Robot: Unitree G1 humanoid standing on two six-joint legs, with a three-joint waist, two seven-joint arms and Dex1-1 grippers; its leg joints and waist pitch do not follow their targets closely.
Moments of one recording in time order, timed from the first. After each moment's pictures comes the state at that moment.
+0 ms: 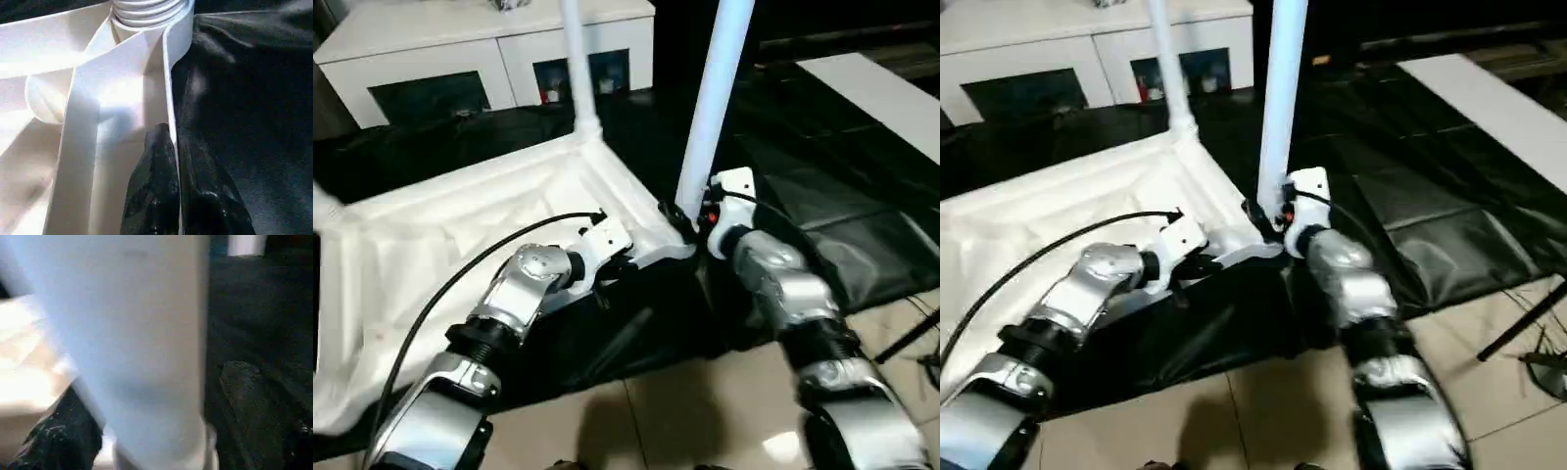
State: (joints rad) left arm -0.67 0.27 -0.30 0.64 0.10 0.14 -0.83; right arm -0.64 -0.19 0.02 0.57 0.20 0.22 0.49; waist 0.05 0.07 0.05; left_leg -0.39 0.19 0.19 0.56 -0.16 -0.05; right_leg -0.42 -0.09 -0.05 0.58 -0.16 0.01
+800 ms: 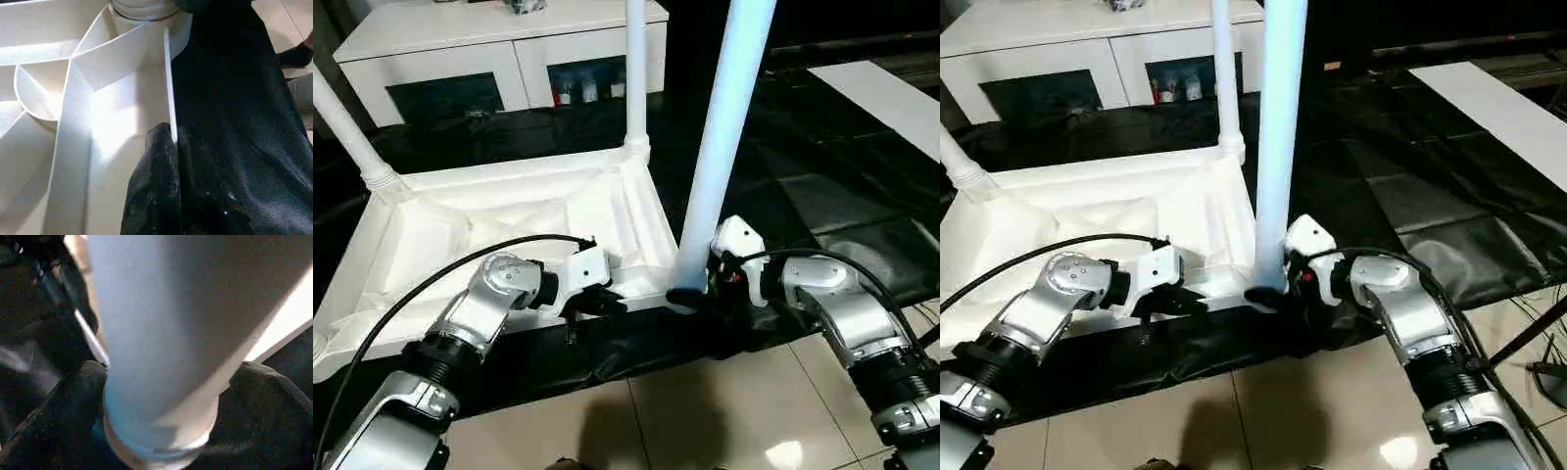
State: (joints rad) left arm -0.57 0.41 -0.35 0.52 0.04 0.05 -1.16; right arm -0.50 -0.46 0.25 0.37 0.11 0.19 0.99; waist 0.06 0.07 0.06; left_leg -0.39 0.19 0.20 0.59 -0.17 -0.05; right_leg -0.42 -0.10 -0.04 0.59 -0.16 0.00
